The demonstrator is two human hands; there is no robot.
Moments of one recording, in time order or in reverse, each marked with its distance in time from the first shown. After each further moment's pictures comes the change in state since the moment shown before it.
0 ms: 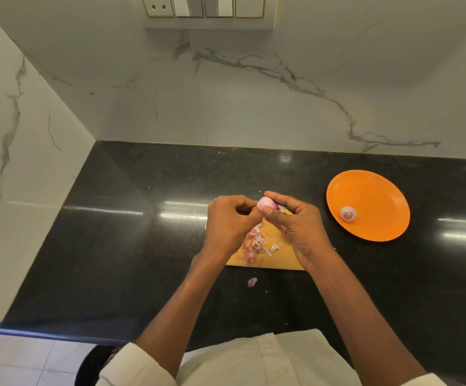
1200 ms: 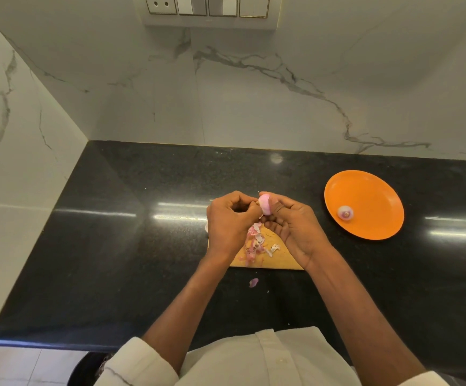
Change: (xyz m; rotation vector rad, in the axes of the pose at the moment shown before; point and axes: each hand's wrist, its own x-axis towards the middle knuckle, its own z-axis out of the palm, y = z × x) left_hand 0.002 -0.014 0.002 -0.196 0.087 0.005; right_hand -0.009 -0.010 0.016 0.158 -0.066 0.109
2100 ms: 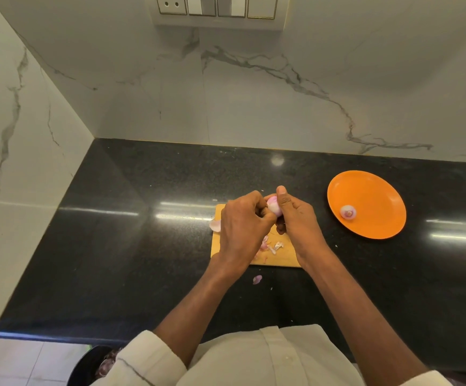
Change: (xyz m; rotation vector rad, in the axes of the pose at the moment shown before) left_hand -0.012 0.009 0.011 0.386 0.028 0.205; right_hand -0.009 0.007 0.011 -0.363 0.120 -0.162
